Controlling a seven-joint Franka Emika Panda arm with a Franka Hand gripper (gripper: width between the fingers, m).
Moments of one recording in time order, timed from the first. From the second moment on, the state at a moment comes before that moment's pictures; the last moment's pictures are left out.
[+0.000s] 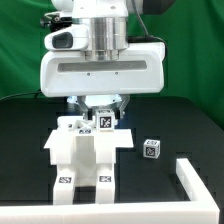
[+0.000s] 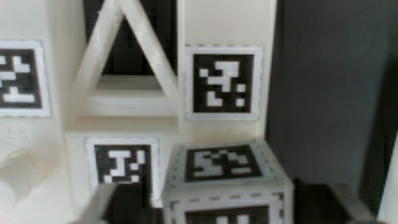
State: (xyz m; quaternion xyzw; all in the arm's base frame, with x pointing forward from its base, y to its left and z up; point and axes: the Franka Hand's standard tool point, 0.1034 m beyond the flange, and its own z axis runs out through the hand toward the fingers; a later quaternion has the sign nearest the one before) arm 0.538 0.001 0.118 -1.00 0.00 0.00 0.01
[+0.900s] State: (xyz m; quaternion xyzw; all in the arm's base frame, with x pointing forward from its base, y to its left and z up) arm 0.538 0.002 0.118 -0.99 0.17 0.00 0.01
